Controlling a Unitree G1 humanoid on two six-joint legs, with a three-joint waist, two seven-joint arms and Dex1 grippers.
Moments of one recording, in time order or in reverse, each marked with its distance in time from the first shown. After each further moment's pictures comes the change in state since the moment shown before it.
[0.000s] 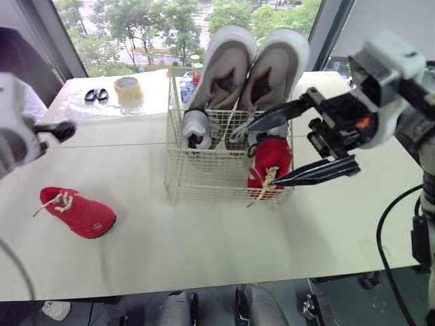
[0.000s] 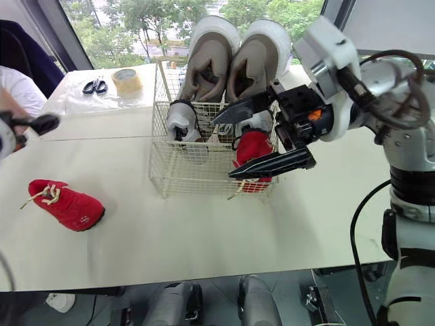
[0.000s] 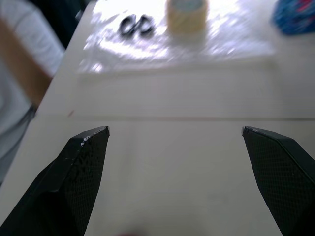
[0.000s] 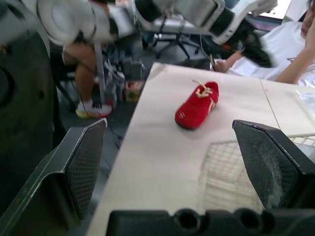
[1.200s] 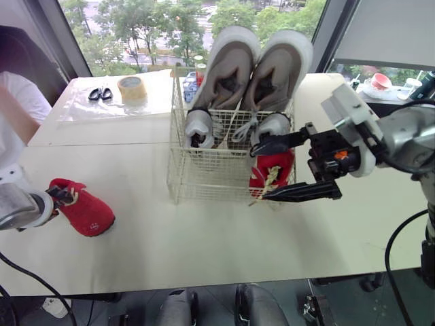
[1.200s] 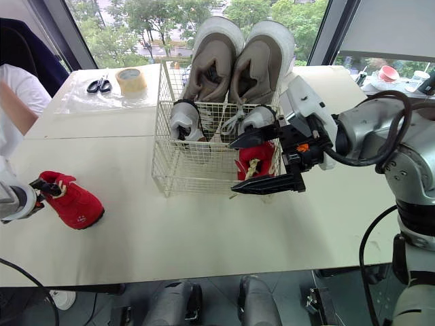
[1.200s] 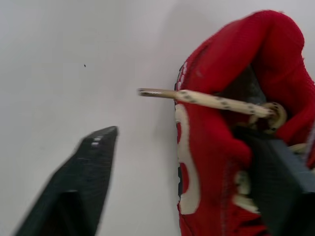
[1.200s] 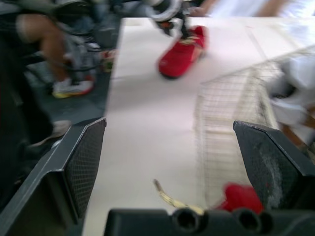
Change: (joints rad) left arm 0.072 -0.343 -0.081 0.180 -0.289 -0.176 0.527; right arm 0.256 -0.061 -0.118 -0.263 0.021 0.240 -0.283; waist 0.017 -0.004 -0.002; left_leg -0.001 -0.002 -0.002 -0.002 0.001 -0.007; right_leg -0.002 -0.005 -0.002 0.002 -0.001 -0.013
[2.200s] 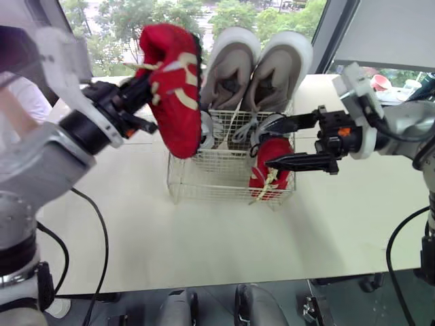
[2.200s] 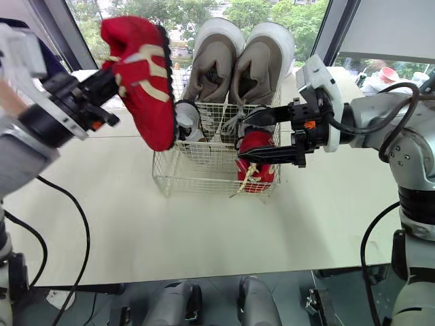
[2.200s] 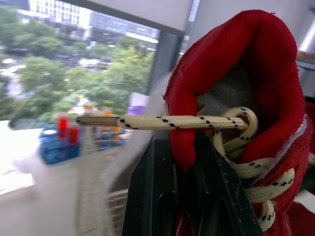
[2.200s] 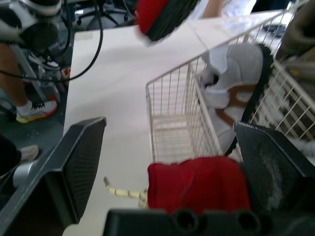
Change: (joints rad) left arm -0.378 -0.194 -0.150 -0.697 0.481 -0.281 -0.989; right arm -0.060 0.003 0.012 0.181 -0.043 -0.047 -0.031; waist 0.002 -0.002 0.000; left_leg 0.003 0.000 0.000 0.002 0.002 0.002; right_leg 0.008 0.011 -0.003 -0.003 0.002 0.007
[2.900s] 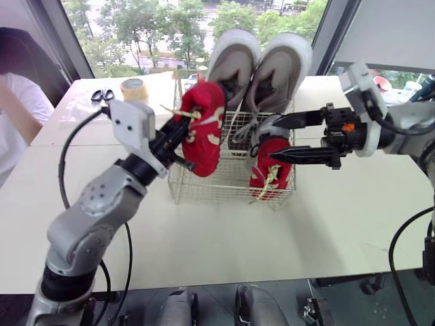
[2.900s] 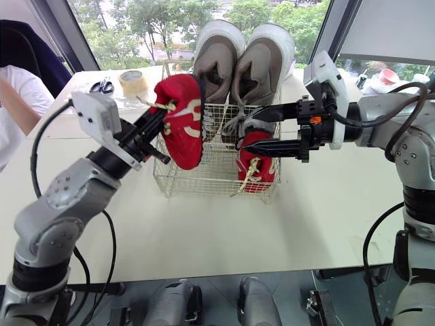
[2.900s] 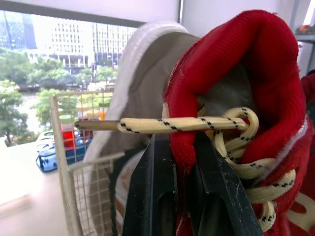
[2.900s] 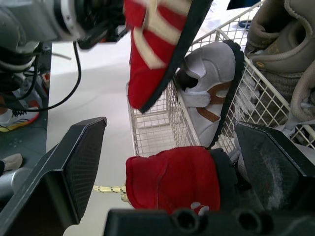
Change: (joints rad) left arm 0.228 -0.293 -0.277 -0.096 0.715 -0.205 -0.213; right arm 0.008 -0.008 -0.033 0.019 -0.011 0.035 -0.036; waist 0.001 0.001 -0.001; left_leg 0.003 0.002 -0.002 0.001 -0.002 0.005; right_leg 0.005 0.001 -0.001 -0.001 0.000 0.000
